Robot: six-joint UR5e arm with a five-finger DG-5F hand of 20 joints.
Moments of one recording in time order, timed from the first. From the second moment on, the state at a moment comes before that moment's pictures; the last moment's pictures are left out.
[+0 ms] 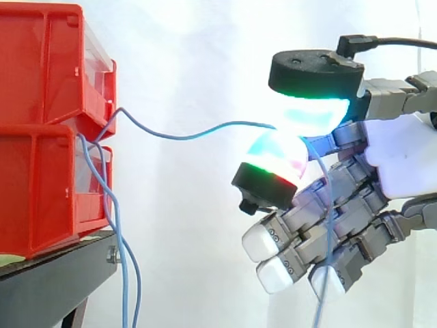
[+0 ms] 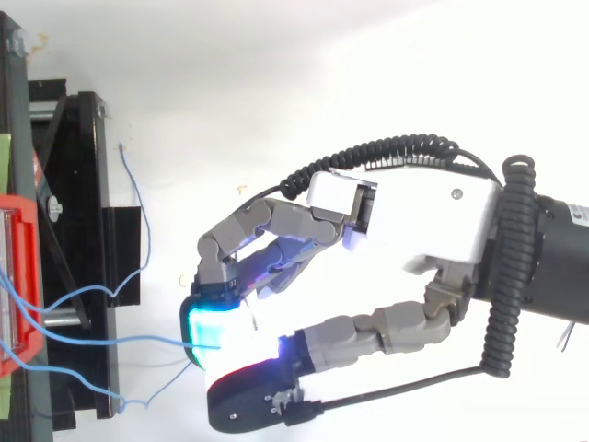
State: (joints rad) arm 0.25 -2.22 -1.16 -3.08 -1.12 -0.06
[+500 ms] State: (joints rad) arm 0.25 -2.22 -1.16 -3.07 -1.13 -0.06
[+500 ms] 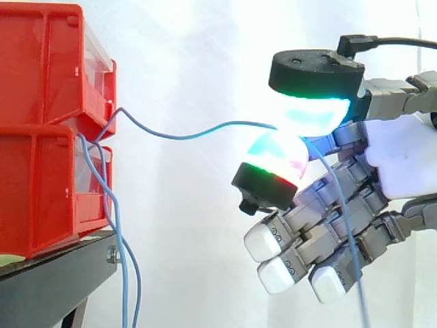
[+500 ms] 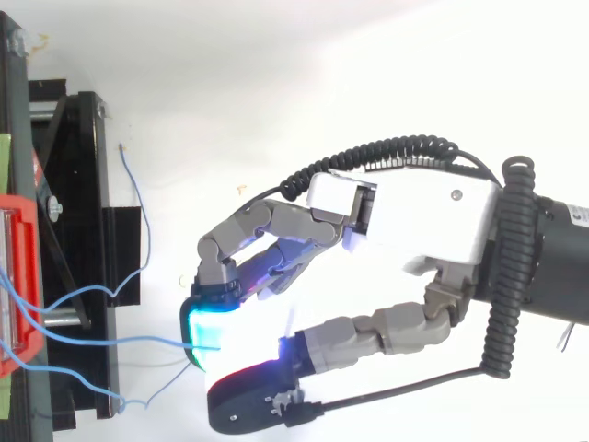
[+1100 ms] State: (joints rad) arm 0.28 -2.22 -1.30 -2.98 -1.13 -0.06
